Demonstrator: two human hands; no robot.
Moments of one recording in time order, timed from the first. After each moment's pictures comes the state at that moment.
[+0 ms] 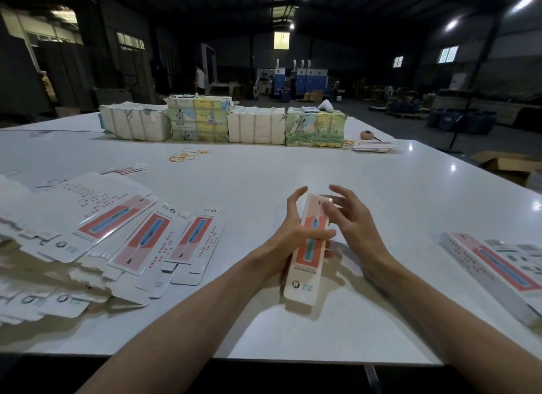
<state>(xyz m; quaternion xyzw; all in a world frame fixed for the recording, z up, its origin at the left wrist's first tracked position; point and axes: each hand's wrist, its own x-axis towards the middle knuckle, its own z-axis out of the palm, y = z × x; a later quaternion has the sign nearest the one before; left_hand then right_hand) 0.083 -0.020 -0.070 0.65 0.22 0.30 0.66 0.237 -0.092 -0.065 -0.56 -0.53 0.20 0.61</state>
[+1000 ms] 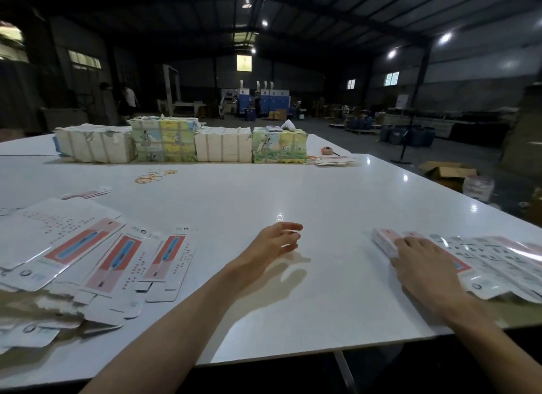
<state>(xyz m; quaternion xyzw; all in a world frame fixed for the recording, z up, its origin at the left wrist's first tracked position) 0.081 -0.023 -0.074 0.67 0.16 0.27 0.68 0.318 -0.251 -0.061 -0.88 -0.43 -0.19 0.01</state>
